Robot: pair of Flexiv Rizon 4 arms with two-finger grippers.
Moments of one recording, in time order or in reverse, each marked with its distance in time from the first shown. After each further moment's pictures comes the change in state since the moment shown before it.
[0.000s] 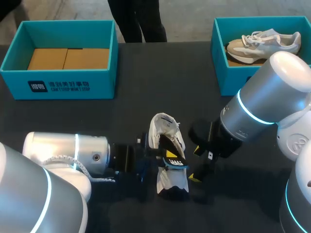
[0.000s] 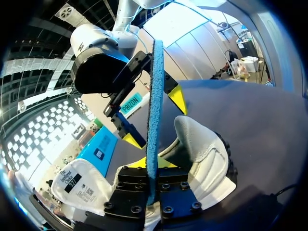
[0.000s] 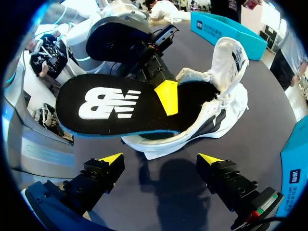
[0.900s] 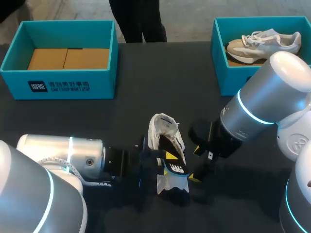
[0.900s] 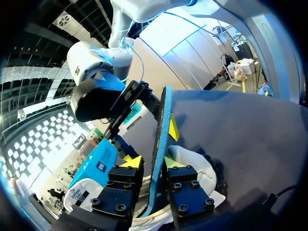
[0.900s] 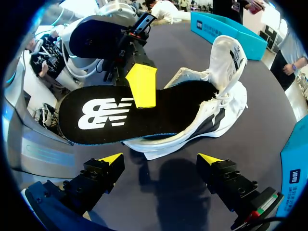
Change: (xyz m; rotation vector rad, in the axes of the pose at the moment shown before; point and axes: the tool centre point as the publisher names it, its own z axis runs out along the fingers) left arm 0.008 -0.035 -0.013 0.072 0.001 0.048; right arm 0.000 0.000 0.000 0.000 0.000 0.000
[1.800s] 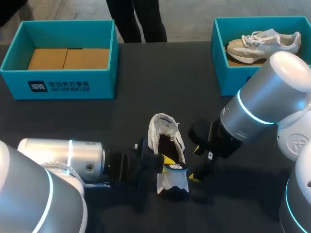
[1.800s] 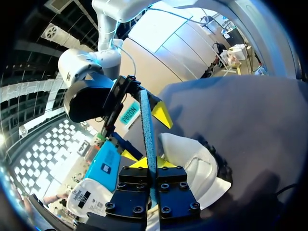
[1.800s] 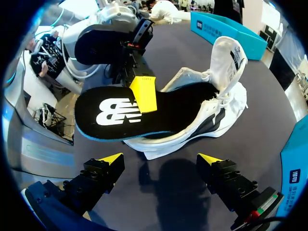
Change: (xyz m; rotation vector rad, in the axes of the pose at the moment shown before) left arm 0.004 0.018 0.000 -0.036 -0.010 0.132; right arm 0.000 0.000 0.000 0.000 0.000 0.000
